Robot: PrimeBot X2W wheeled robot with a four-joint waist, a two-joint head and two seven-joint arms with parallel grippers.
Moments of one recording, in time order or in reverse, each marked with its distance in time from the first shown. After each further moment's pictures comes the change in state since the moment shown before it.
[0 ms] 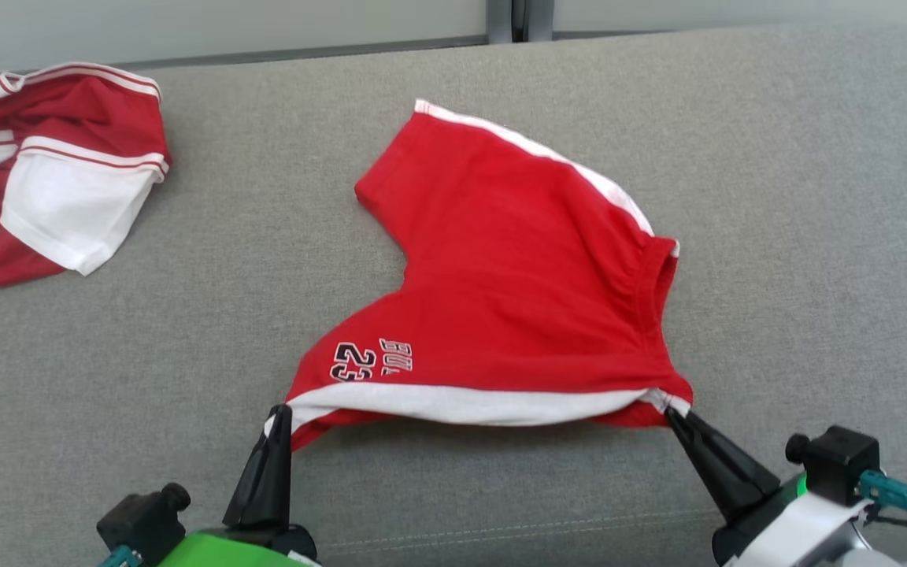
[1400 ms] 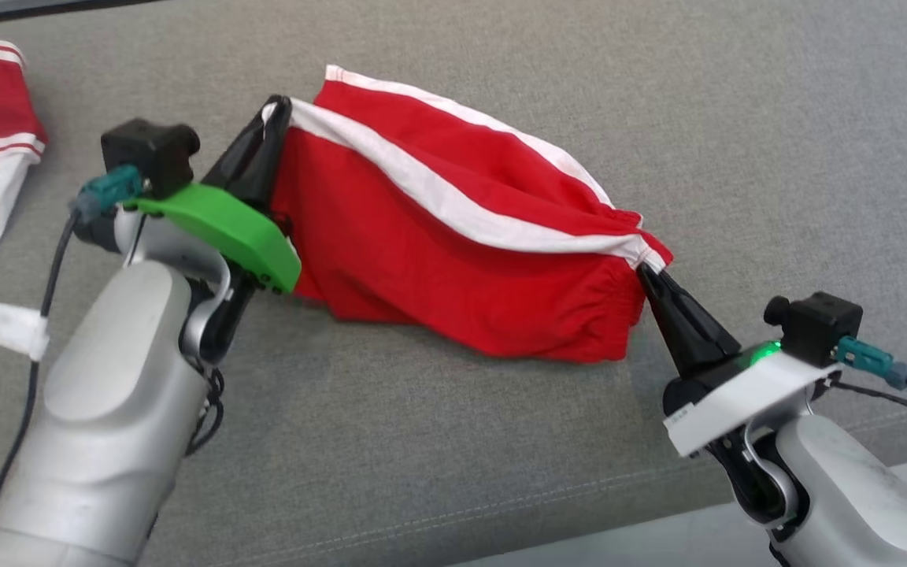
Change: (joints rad) left arm -0.770 0.095 -0.184 0.372 0.110 -0.004 0.161; right arm -0.236 0.162 -0.059 0.107 0.080 0.000 0.028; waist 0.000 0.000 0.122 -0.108
